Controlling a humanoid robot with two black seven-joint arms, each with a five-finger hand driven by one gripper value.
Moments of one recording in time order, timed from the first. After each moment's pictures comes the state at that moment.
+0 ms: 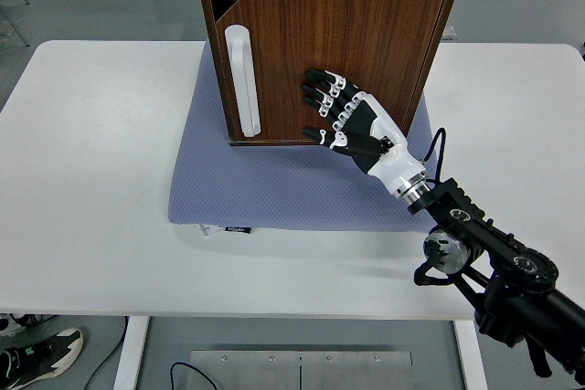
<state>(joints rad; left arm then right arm) 0.15 0.00 -0.14 -0.19 0.05 0.02 -0.23 0.55 -0.03 0.83 0.96 -0.69 0.30 0.52</state>
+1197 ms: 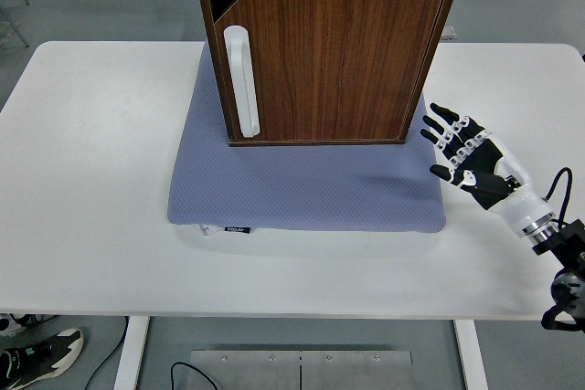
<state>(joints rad) 0.15 0.00 -0.14 -0.19 0.05 0.02 -0.23 0.32 -0.37 0.96 1.02 -0.67 0.49 0.61</state>
